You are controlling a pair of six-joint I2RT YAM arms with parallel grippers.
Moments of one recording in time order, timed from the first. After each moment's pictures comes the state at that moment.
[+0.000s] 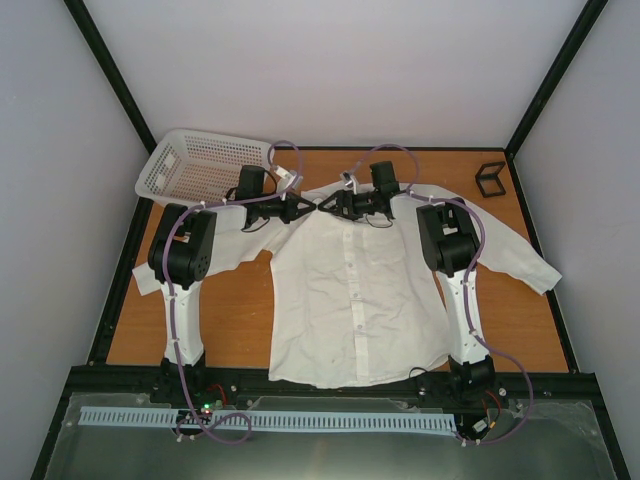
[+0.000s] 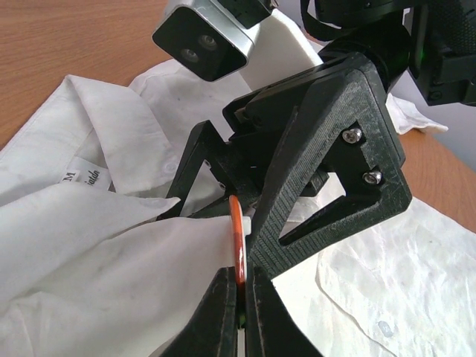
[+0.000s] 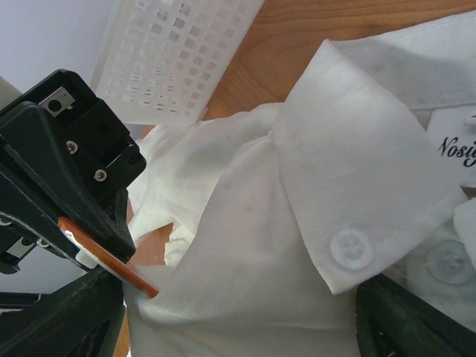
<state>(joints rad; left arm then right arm) -0.26 2.12 1.30 0.19 0.94 0.01 0.32 2.41 1.66 0.00 -1.07 0.37</state>
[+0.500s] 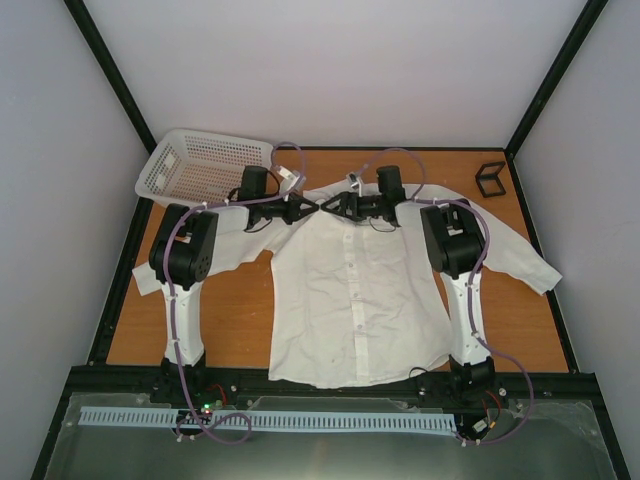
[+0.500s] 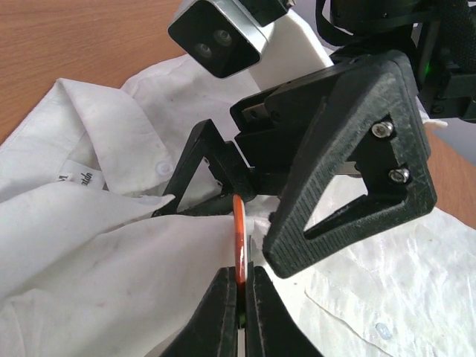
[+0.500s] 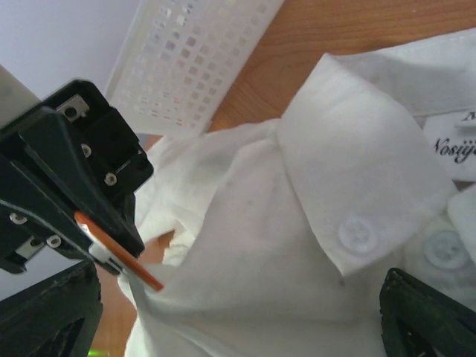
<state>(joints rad) -0.27 2.12 1.30 0.20 0.92 0.02 0.30 2.36 1.53 0.21 -1.06 0.46</state>
